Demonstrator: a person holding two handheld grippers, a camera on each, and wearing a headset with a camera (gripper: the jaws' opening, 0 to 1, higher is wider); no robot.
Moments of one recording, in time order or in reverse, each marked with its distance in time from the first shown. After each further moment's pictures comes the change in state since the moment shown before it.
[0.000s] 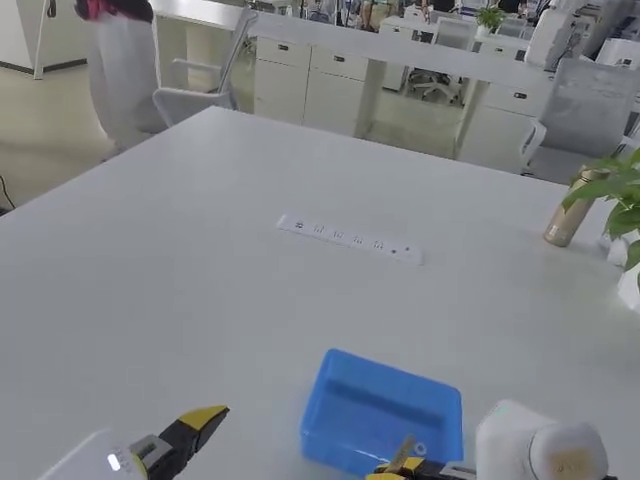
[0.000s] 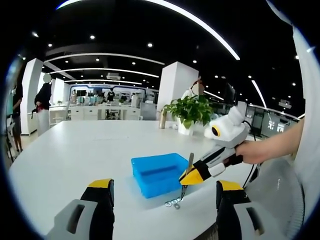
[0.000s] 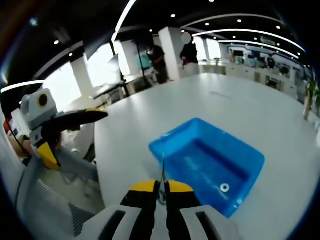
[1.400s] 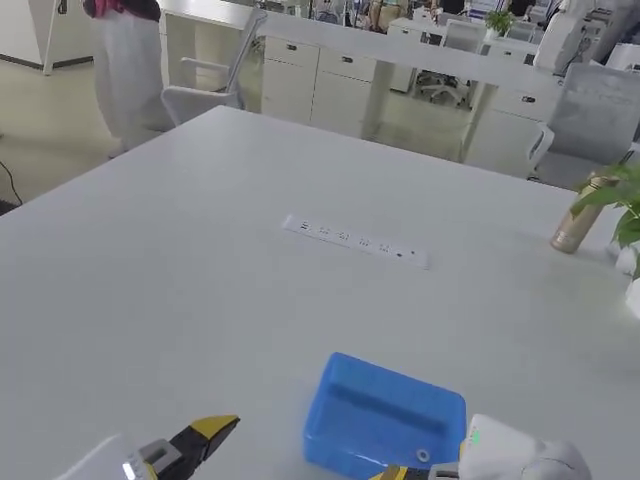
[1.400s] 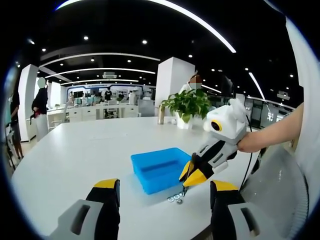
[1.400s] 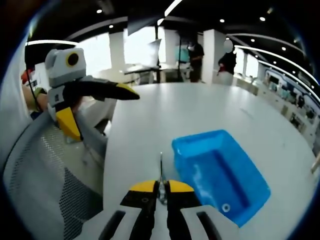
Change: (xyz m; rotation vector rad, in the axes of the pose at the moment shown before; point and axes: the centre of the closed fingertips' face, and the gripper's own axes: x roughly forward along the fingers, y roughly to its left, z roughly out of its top) left arm 0.001 0.001 -0.009 0.057 0.048 0.001; right arm 0.014 0.006 -0.015 -0.356 0.091 0.126
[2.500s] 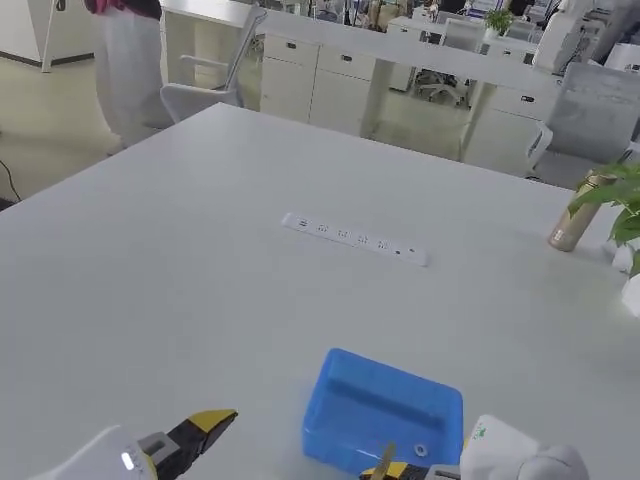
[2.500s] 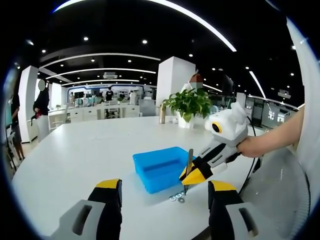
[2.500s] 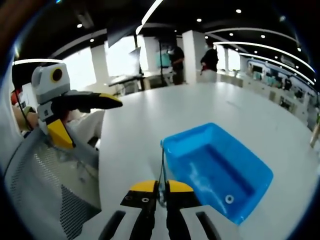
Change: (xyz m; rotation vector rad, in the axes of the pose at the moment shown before) left arm -0.001 0.003 -0.001 0.009 0.004 0.011; right arm 0.001 -0.006 0.001 0.153 -0.075 -0.076
